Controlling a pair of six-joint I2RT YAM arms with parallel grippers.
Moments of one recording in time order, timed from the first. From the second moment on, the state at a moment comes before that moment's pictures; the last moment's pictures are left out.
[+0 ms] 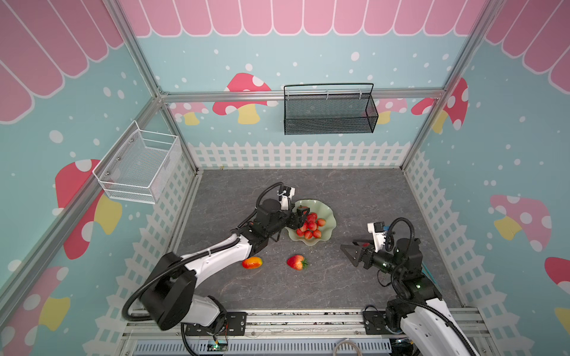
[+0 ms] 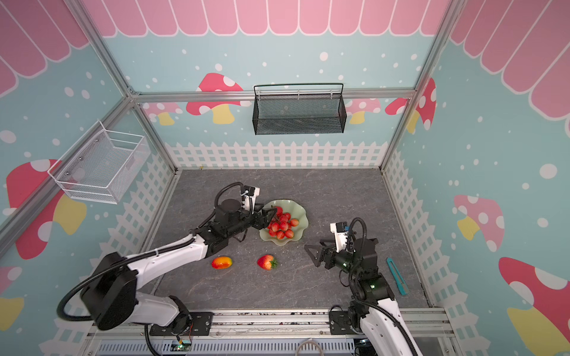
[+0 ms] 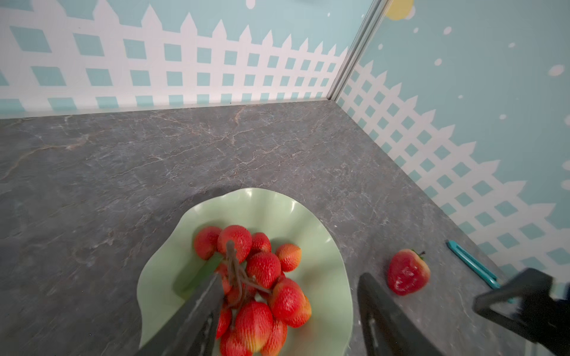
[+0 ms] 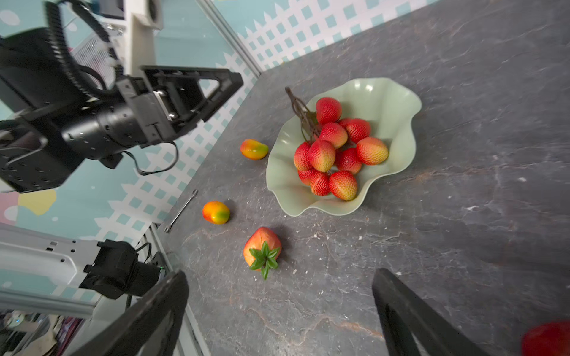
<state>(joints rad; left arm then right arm) -0.66 1.34 0.81 0.20 0.08 -0.31 0.25 0.54 0.33 -0.18 -0.64 0.42</state>
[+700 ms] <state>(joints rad) -0.93 1.25 0.58 -0.23 -0.03 -0.27 0.60 0.69 0.26 -0.01 -0.51 0.43</state>
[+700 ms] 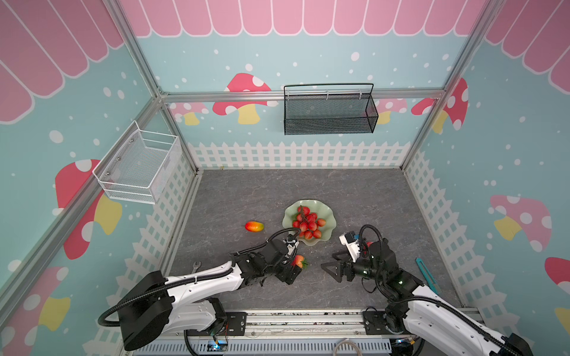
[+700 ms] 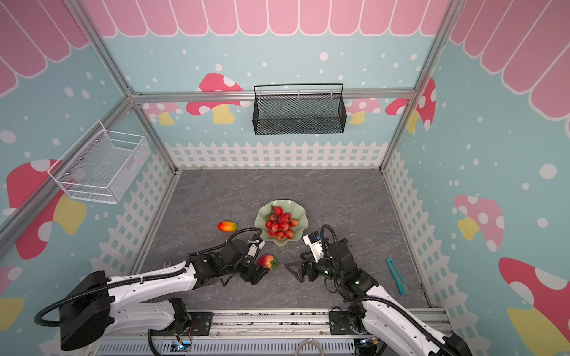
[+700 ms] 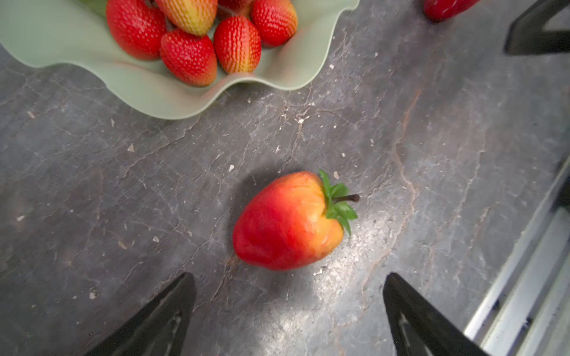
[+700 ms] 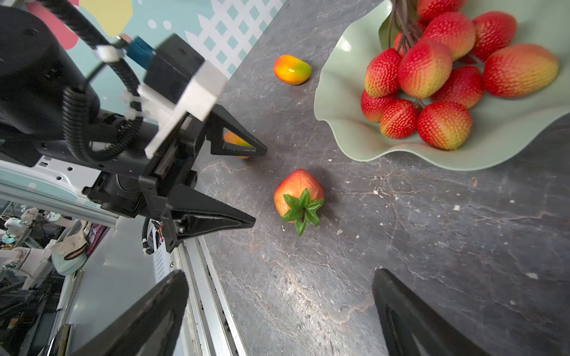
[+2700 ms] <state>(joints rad) -0.84 1.76 1.33 -0.11 -0.12 -0.17 0.60 0.67 0.29 0.01 -0.32 0.47</state>
